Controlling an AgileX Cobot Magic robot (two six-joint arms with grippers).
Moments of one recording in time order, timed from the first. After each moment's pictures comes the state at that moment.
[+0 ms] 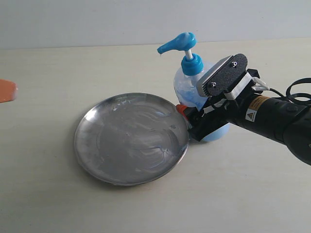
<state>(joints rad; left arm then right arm) -0.26 0.87 -0.70 -0.56 0.73 0.40 0.46 1.71 -0.49 -0.18 -0.70 -0.22</state>
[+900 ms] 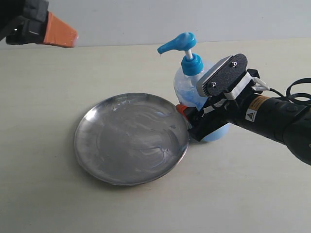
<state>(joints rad) -0.36 1.26 -1.09 -0.69 0.84 0.51 0.46 1.71 -0.49 -0.18 -0.70 -0.22</state>
